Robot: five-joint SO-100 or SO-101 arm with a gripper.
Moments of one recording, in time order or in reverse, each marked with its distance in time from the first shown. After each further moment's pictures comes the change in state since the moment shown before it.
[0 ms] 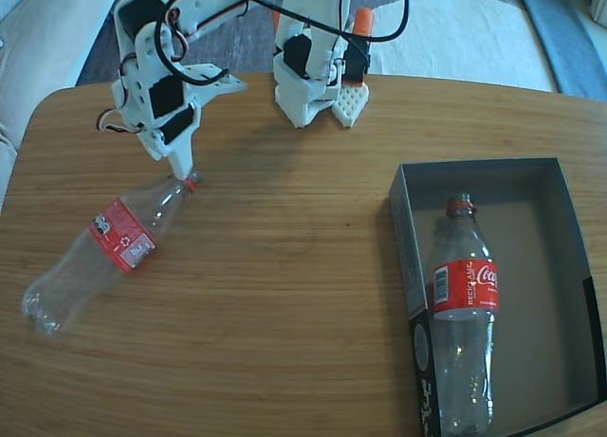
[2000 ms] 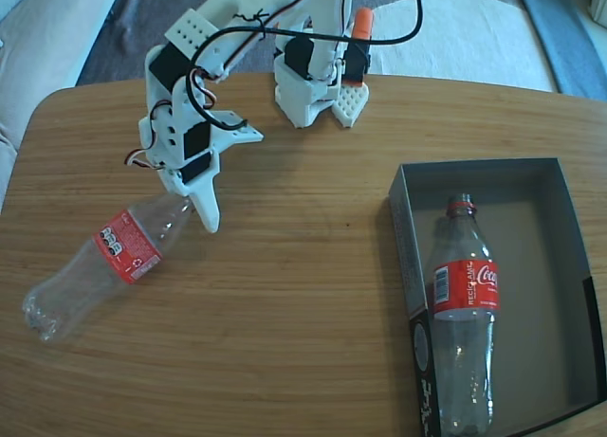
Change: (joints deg) arm -4.1 0.0 21.4 -26.5 11.5
